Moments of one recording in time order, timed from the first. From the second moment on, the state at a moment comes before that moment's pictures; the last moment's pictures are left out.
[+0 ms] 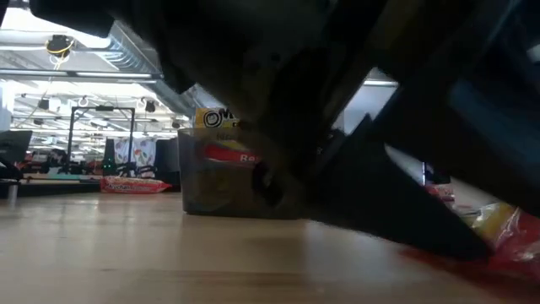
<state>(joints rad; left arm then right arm) -0.56 2.31 1.51 0.17 -0.38 -0.76 0.96 1.57 0.61 0.11 0.37 1.56</state>
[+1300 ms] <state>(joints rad) -0.57 2.31 1.53 0.16 -0.38 -0.65 0.85 1.78 0.65 0.65 0.45 1.35</state>
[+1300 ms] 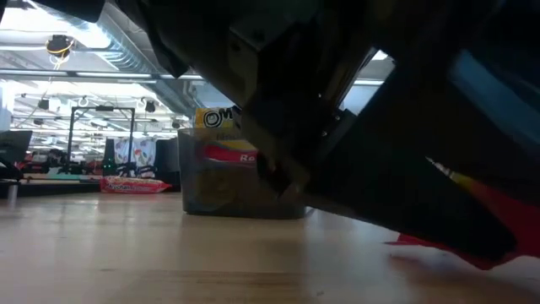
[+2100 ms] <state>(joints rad) -0.71 2.10 1.52 -0.16 -0.43 -0.67 0.84 1.75 0.66 0.64 0.39 1.20</state>
